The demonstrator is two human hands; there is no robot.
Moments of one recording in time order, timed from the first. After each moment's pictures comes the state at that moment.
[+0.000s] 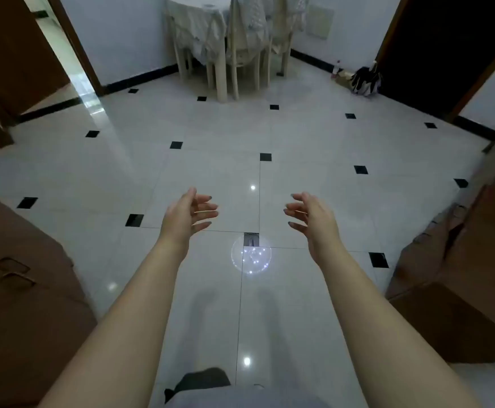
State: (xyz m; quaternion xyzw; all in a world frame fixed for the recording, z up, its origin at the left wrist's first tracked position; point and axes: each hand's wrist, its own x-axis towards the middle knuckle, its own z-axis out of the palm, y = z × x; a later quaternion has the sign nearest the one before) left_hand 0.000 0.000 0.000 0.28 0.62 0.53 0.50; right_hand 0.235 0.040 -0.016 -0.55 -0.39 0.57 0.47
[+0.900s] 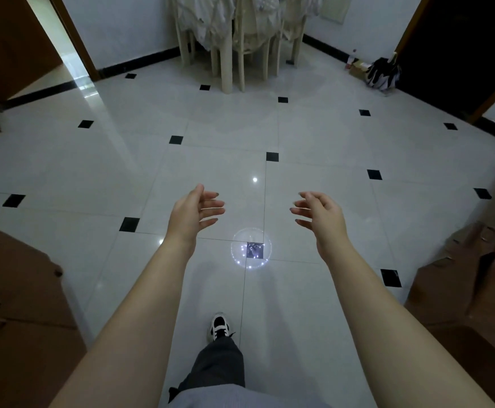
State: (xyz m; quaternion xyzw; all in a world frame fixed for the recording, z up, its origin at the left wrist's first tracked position) left_hand -0.041 0.153 -0.033 0.26 0.62 0.53 0.52; right_hand 0.193 0.196 -0.044 -0.58 -0.40 0.54 0.46
